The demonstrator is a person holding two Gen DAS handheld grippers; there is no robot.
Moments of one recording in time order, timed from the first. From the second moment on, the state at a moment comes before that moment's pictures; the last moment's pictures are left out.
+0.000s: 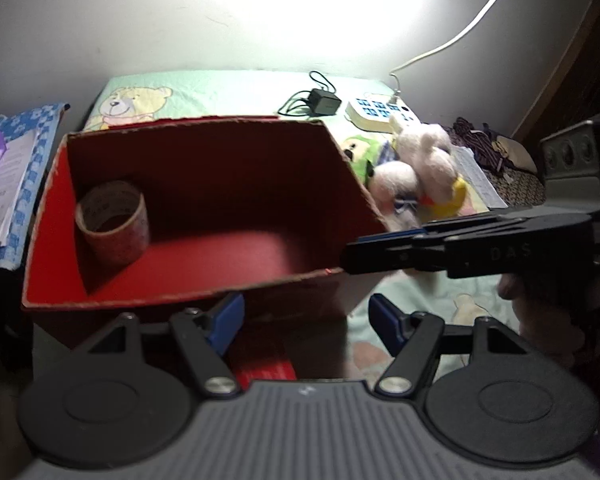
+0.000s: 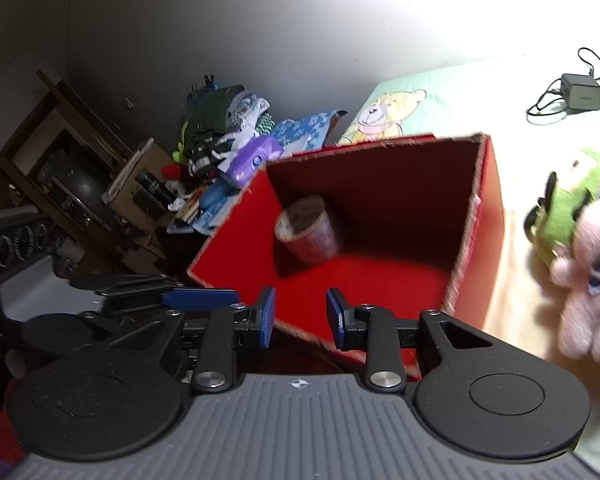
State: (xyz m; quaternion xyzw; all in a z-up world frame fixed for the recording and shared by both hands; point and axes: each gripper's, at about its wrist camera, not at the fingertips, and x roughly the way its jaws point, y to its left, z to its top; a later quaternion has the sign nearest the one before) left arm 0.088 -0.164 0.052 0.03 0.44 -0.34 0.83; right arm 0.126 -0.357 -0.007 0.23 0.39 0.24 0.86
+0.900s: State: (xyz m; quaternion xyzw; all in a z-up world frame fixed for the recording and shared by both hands) left arm -0.017 -0.207 -0.036 0.12 0.52 -0.33 0.78; right arm 0.082 -0.341 -0.091 0.28 0.51 0.29 0.76
